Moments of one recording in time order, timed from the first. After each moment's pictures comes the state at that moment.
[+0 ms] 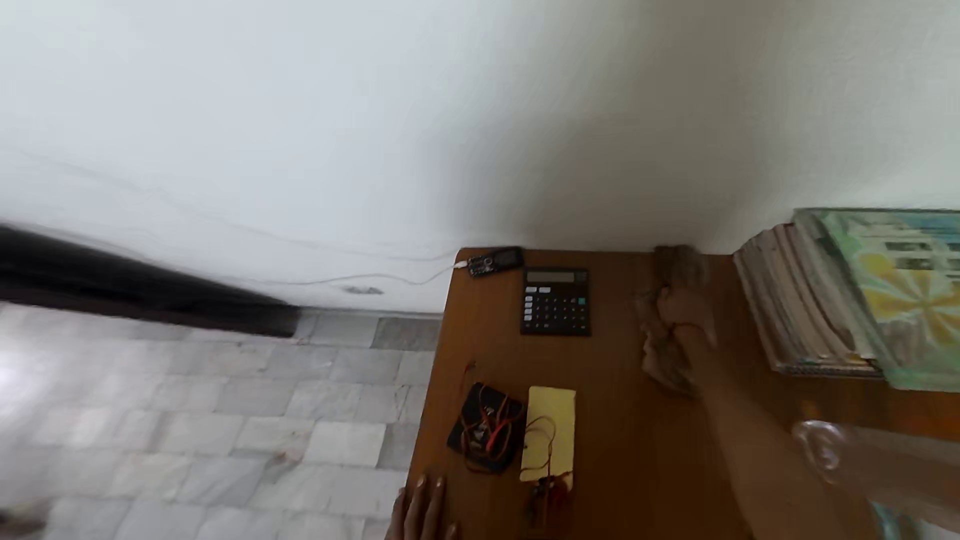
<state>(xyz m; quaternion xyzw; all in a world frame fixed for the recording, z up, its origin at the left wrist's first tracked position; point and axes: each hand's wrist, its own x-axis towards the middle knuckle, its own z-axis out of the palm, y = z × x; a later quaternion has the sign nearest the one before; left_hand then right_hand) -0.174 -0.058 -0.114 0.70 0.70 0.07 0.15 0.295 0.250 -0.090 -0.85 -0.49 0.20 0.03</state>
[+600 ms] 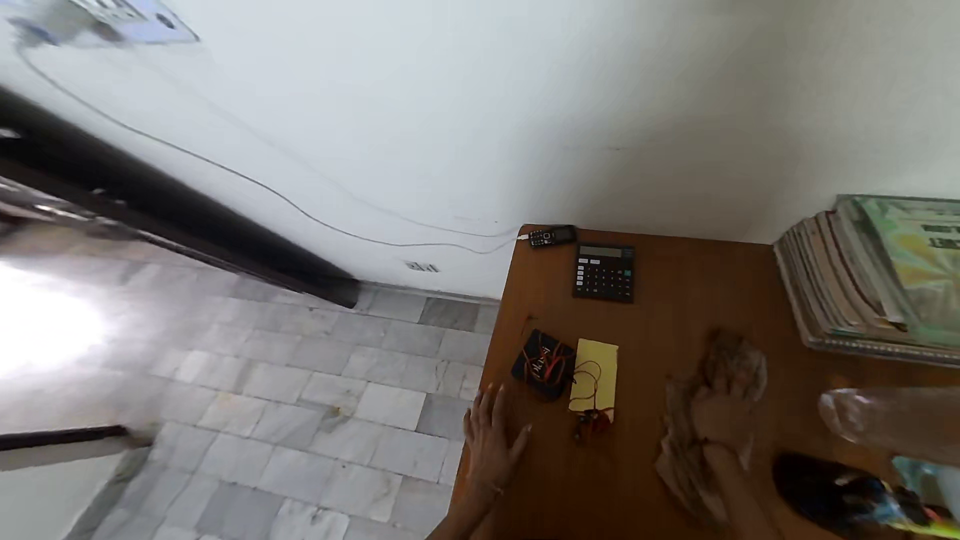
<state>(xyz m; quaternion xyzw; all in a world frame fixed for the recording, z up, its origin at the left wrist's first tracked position) -0.142 -0.025 -0.074 0.66 0.70 0.19 0.21 0.211 0.026 -0.091 -0.87 -0.46 0.13 0.07</state>
